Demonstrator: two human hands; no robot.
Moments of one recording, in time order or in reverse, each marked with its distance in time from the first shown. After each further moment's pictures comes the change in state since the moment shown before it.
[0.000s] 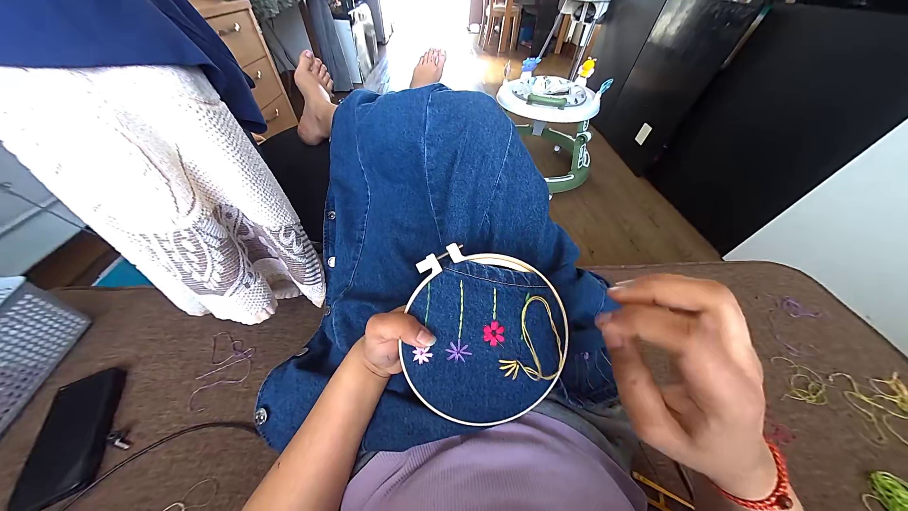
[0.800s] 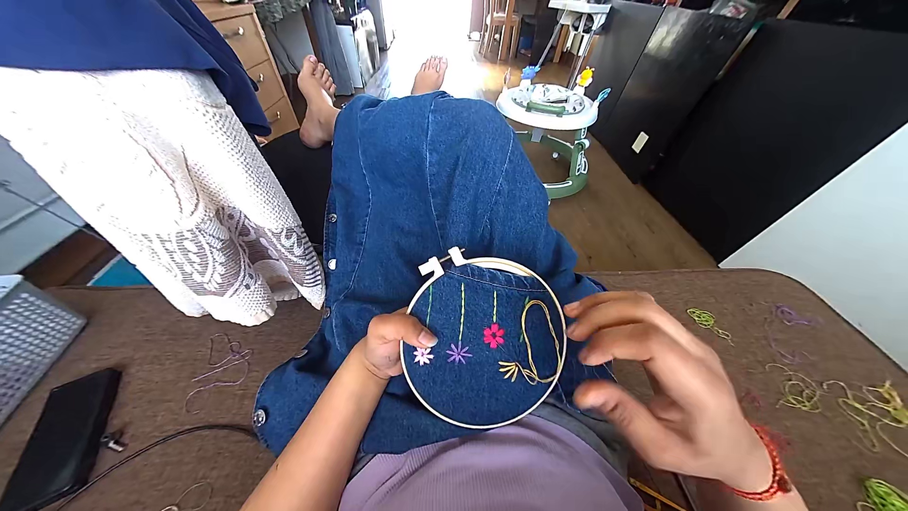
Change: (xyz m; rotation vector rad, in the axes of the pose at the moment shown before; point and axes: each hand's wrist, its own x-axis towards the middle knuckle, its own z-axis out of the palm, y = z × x) left_hand 0.000 -0.001 0.000 -0.013 0.022 -0.008; right_hand 0.003 0.007 -0.001 0.256 -0.198 -0.048
